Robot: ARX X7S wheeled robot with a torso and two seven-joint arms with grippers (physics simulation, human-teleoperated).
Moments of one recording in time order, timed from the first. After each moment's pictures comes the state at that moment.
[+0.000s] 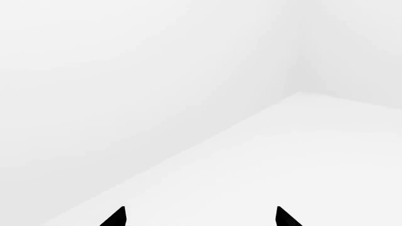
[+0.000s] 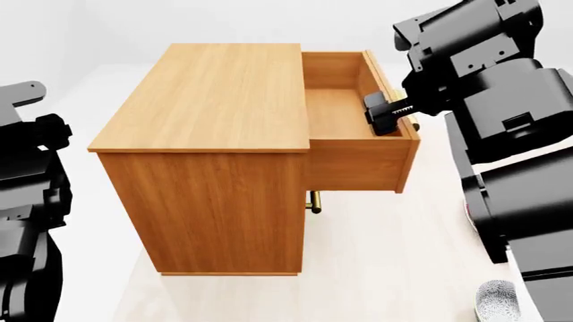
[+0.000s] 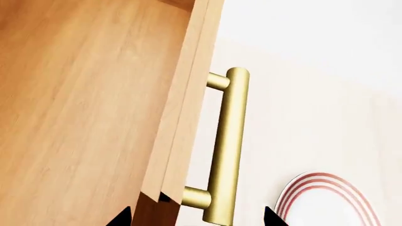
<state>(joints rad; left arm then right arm) -1.28 -0.41 -0.04 -1.31 0.00 -0.11 -0.52 1.80 0.04 -0.66 1.31 0.03 1.23 -0.50</state>
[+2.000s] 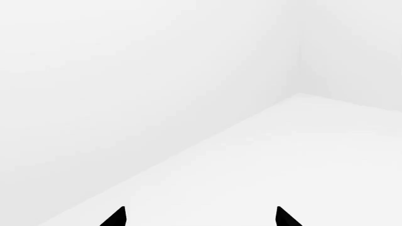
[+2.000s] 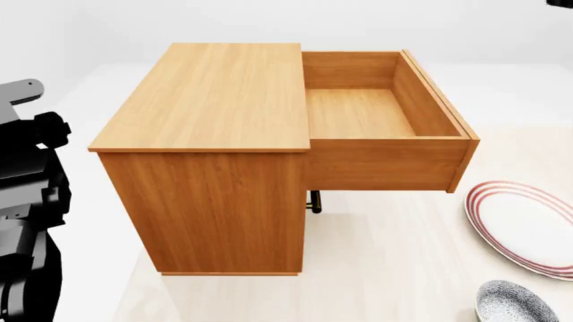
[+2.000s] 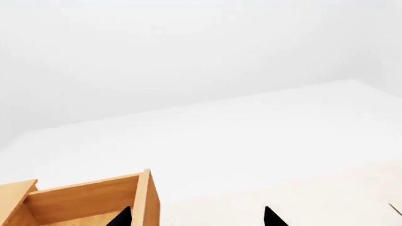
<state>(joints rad) -1.28 -0.41 -0.04 -1.31 0.00 -0.11 -0.51 1.73 0.55 -0.07 0.52 0.20 1.36 -0.24</state>
